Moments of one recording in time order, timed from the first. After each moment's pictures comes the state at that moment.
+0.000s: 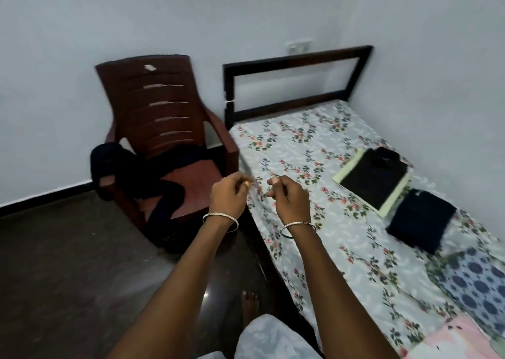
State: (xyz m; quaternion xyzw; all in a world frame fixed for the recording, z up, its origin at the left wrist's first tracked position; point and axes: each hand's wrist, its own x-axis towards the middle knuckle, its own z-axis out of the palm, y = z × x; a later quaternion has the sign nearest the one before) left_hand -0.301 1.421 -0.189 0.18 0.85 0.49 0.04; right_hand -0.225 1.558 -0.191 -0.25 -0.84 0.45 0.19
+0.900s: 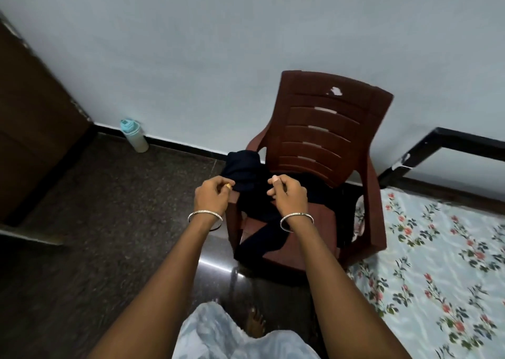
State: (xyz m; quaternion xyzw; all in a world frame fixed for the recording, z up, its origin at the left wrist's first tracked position) left_hand -0.597 1.129 -0.248 -0.22 0.84 0.48 -0.05; right_hand -0.642 1.320 -0.245 -0.03 -0.86 0.51 -0.07
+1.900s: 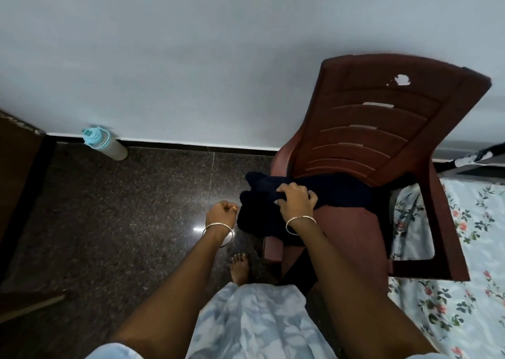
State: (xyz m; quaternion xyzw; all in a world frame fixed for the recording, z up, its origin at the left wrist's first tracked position) left_hand -0.800 0.970 -0.458 -0.32 0.78 0.48 0.26; right_hand -0.835 1.181 -0.387 -0.04 -0.97 0.19 -0.16
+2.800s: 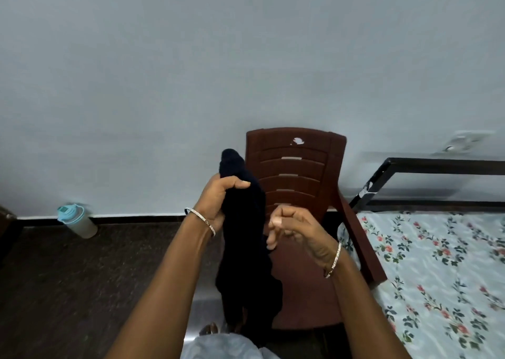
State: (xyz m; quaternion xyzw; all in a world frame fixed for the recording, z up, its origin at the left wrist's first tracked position) left_hand -0.740 1.100 -0.098 -0.07 0.52 0.83 0.18; right_hand -0.687 1.303 -0.129 0.08 -0.66 0.72 -0.20
